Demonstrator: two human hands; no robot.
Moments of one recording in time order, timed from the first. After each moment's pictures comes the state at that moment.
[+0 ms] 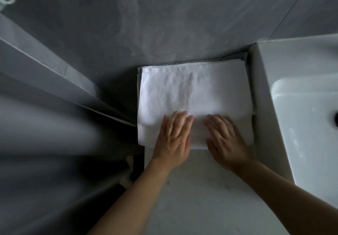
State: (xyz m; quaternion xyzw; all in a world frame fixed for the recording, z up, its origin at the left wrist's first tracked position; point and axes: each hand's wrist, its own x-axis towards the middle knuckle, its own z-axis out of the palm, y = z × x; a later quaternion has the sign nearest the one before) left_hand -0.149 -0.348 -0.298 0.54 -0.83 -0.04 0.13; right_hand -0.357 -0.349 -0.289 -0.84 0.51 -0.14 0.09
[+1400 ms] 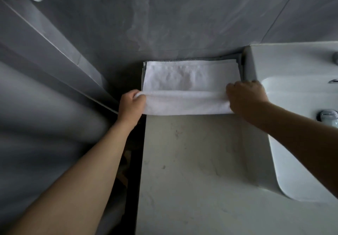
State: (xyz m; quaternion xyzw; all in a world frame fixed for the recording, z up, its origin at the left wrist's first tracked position) left_hand -0.073 -0.391 -0.218 0.74 -0.44 -0.35 0.36; right_hand -0.380 -0.435 -0.185 -0.78 0.60 0.20 -0.05
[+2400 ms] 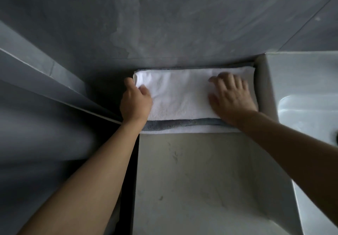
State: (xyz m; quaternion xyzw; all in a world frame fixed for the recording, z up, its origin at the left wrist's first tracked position) left_hand -0.095 -0.487 -0.264 0.83 -0.47 -0.14 0.25; right_hand -0.355 -0.497 -0.244 -0.81 0.59 -0.04 0.04
